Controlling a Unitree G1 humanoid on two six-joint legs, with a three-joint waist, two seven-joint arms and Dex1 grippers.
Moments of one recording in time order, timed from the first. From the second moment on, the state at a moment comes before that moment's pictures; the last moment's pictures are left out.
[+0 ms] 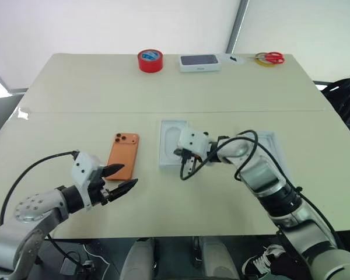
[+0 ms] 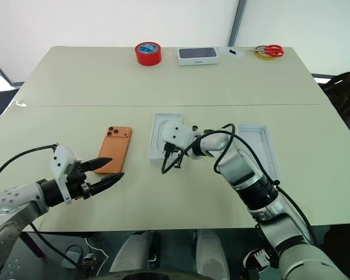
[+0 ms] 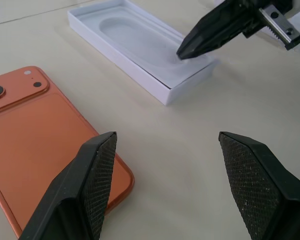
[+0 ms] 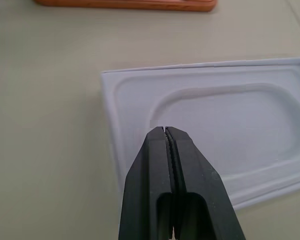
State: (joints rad) left arm 0.18 0.74 0.26 -0.60 -0.66 0.63 -0.72; right arm -0.63 -0.45 0.46 -0.16 -0.08 0.67 0.90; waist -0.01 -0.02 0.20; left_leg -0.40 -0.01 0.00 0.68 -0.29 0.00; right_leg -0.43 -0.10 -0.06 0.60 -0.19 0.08
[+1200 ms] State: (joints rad) left arm -0.21 0.67 0.38 -0.29 -0.74 1.21 -0.29; right arm -0.84 -0.10 0.64 0.04 -0.13 0.76 0.71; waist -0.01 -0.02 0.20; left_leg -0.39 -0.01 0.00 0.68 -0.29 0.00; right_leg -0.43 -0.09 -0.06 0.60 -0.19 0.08
